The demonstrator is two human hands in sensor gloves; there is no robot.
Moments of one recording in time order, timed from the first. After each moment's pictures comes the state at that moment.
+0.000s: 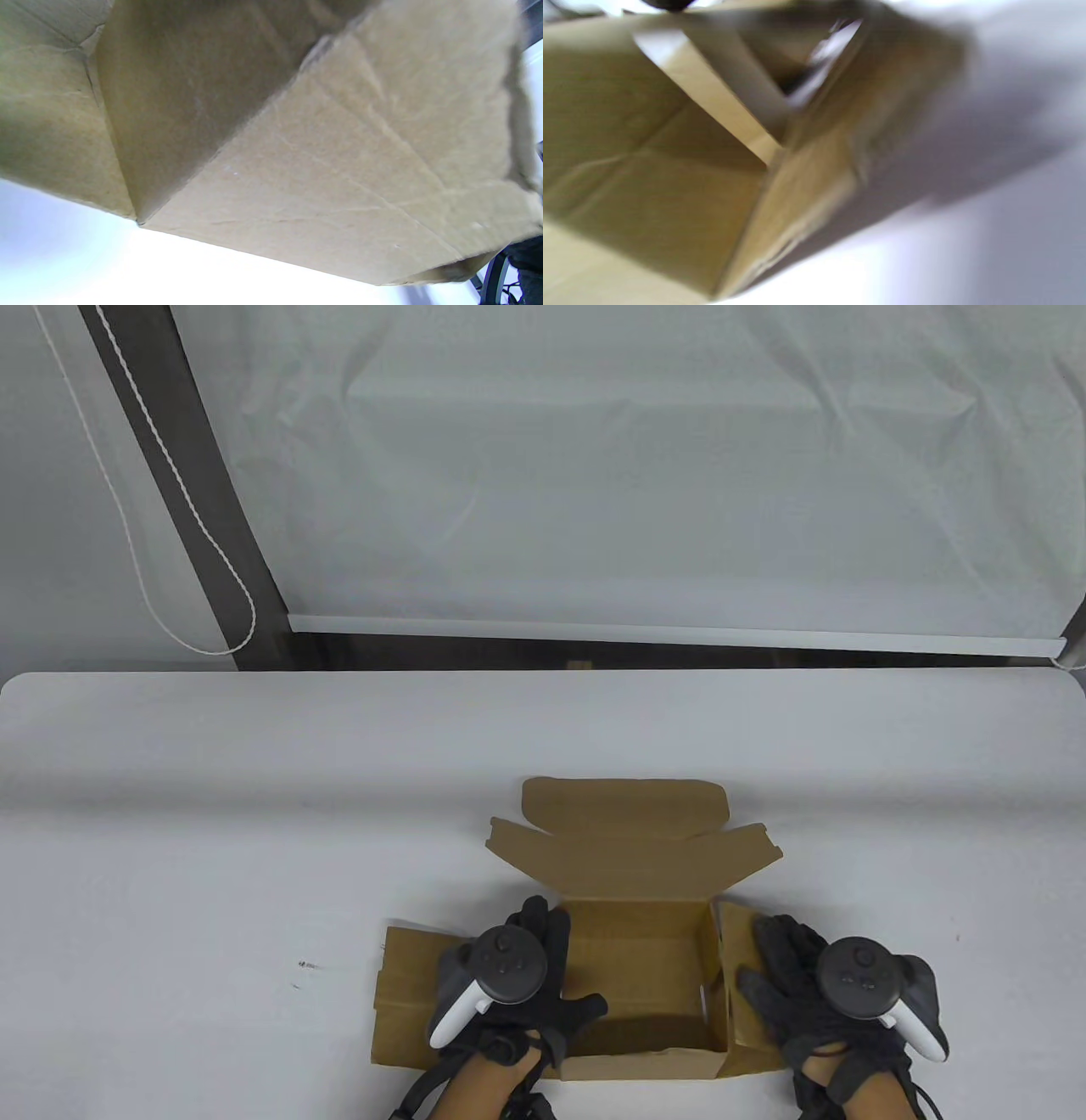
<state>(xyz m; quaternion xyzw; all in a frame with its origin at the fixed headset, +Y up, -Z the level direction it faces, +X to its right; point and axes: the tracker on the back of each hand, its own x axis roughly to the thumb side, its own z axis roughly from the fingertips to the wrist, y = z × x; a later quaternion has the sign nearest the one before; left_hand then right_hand) -0.067 -0.754 -0.272 -0.22 -0.15 0.36 0.90 0.293 -0.763 -0.269 0.03 0.17 0.94 0.31</state>
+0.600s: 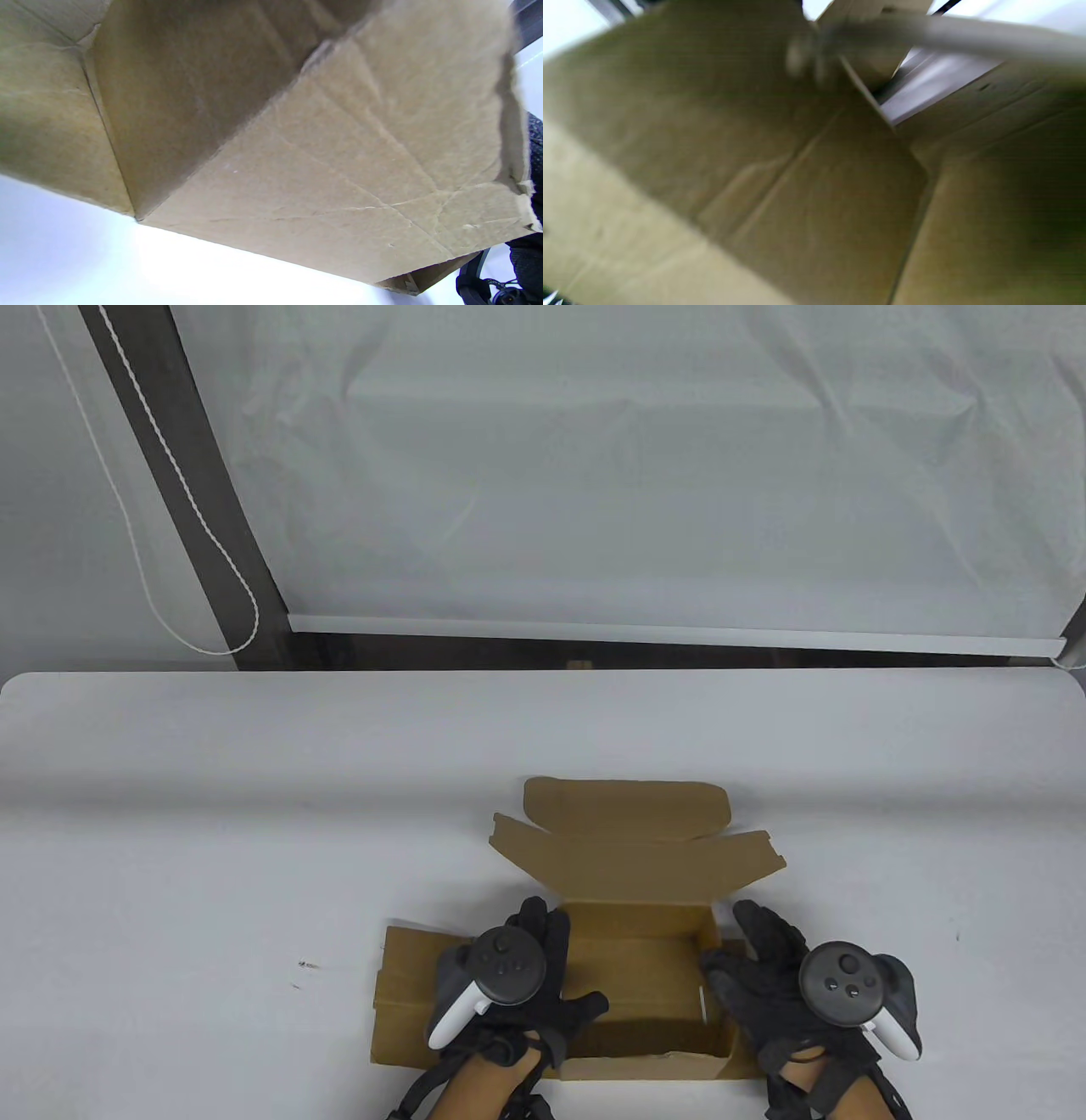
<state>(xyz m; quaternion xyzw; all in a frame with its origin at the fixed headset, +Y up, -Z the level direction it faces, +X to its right) -0.067 -0.753 -0.271 -0.22 -0.15 0.36 0.89 0.252 -0.735 -0.265 0.14 0.04 0.92 0.36</state>
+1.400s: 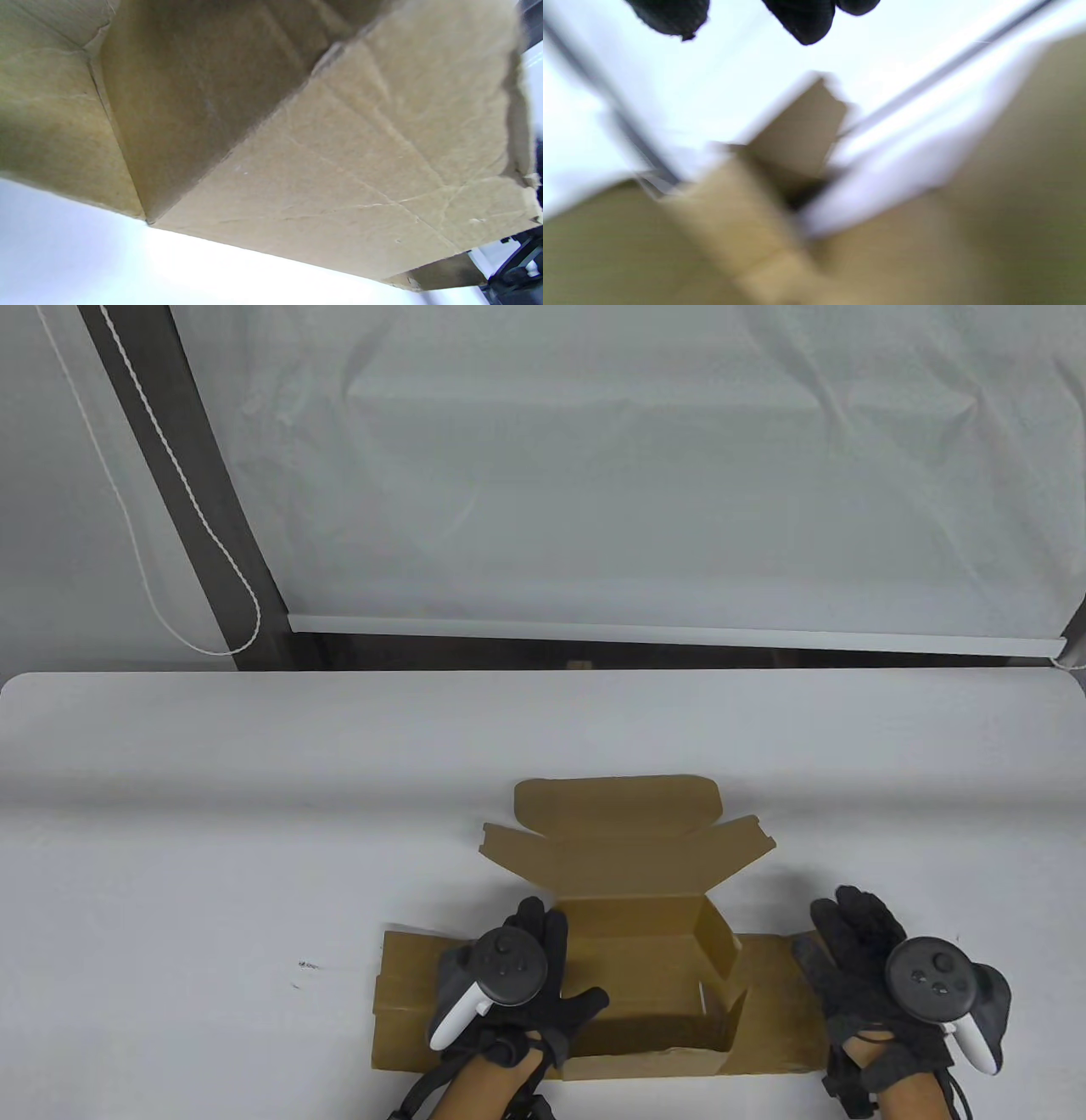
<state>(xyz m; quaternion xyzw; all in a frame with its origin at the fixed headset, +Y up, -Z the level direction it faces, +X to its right) -0.068 -0.754 -0.271 -0.21 -0.14 0.35 0.90 0.284 -0.706 -0.260 0.14 -0.08 0.93 0.33</state>
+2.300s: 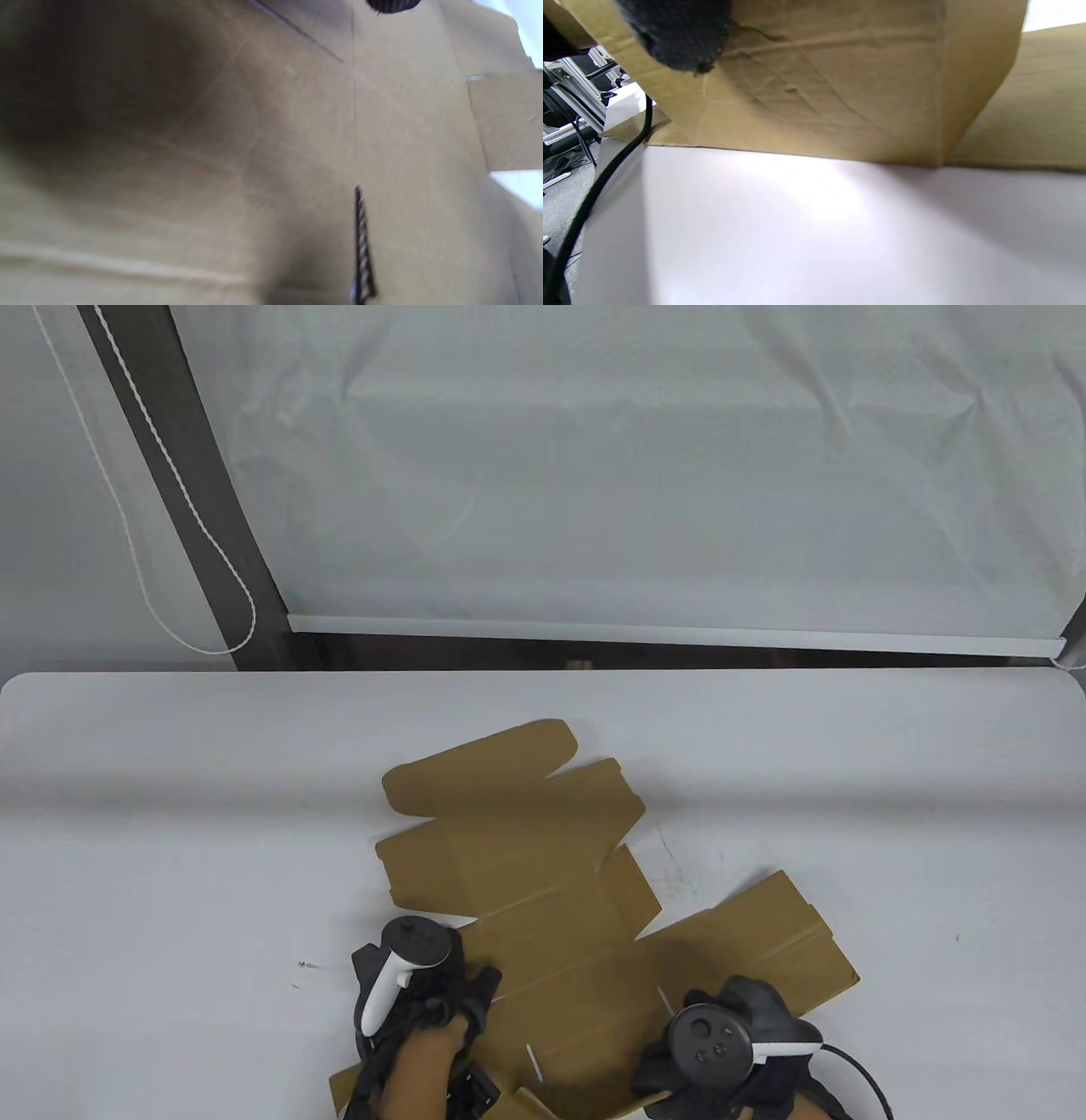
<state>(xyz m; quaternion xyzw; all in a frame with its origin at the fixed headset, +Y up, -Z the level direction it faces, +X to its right) -0.154 -0.799 -0.289 -0.35 0.12 0.34 0.86 0.143 -0.735 -0.232 0.41 0.19 0.89 0.09</state>
